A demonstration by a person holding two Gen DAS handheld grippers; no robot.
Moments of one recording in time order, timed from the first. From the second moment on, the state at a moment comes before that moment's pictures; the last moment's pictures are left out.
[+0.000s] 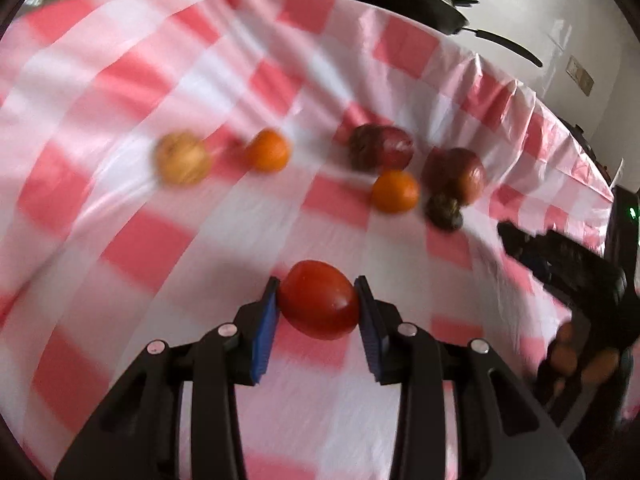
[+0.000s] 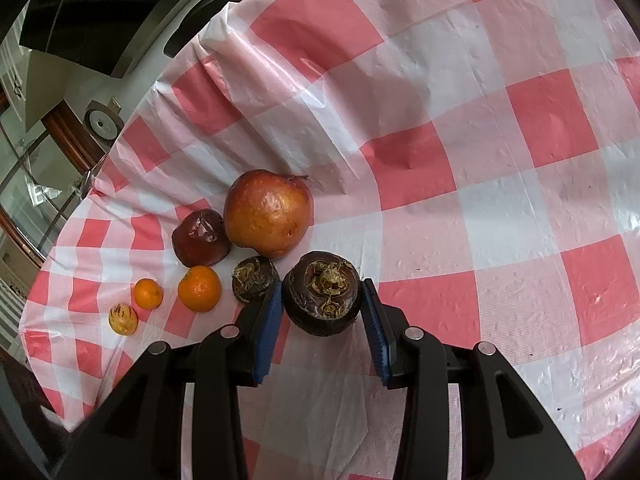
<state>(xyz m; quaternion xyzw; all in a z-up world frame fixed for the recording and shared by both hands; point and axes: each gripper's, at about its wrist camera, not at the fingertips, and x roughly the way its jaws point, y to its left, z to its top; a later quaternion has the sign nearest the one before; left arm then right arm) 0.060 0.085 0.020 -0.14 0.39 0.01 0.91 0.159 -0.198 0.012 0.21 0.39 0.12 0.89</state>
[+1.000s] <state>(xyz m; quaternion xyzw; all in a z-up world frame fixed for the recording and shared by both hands) 0.014 0.099 0.041 -0.17 0.33 0.01 0.93 0.020 -0.148 0.040 0.17 0.33 0.16 0.92</state>
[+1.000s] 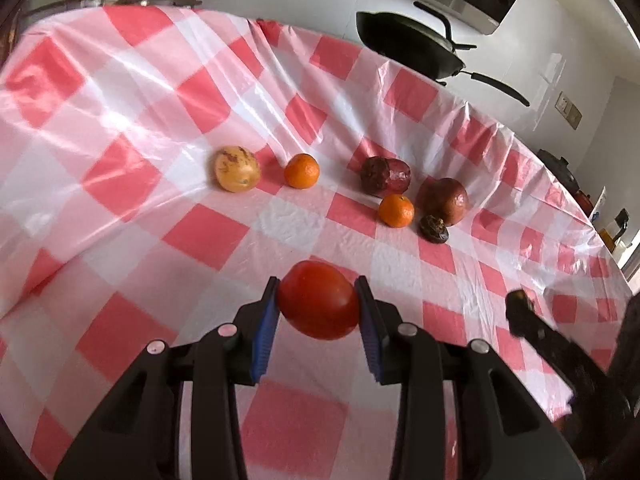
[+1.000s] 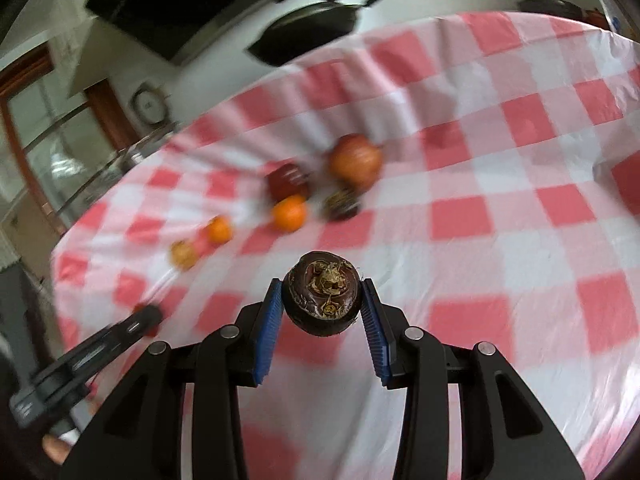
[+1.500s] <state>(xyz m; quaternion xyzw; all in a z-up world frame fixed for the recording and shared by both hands) -0.115 0.147 0.053 -0.14 0.31 0.04 0.94 -0.102 -0.075 0.048 0.13 0.35 0.27 0.89</state>
